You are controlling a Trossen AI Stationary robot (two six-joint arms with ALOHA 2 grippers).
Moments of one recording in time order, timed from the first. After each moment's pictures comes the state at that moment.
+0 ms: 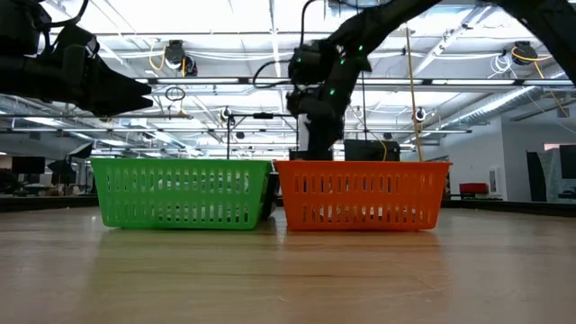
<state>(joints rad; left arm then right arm) 0.33 0.03 0.04 -0.02 -0.05 0.05 -0.43 1.97 1.58 -0.76 -0.12 -0.10</state>
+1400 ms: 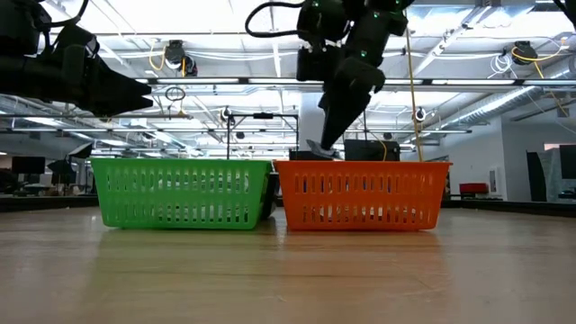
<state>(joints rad) 0.33 0.03 0.04 -0.02 -0.05 0.05 -0.13 1.76 1.36 -0.73 -0.03 -0.14</state>
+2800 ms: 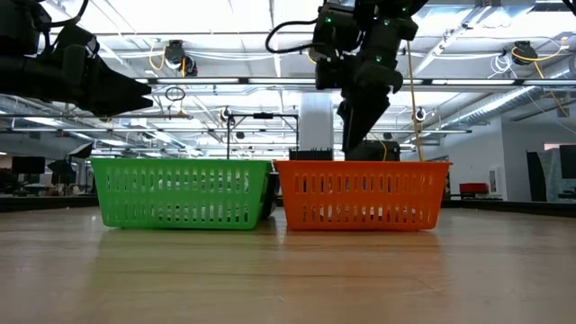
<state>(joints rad) 0.33 0.03 0.04 -0.02 -0.05 0.05 -0.21 1.70 1.29 -0.80 -0.08 -0.17</state>
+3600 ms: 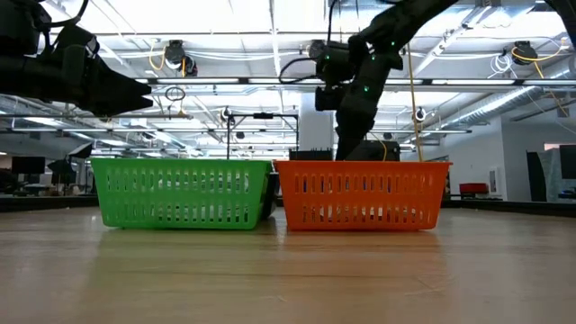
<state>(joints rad) 0.33 0.03 0.04 -0.02 -0.05 0.05 -0.45 1.76 1.32 -0.70 -0.15 -0.28</state>
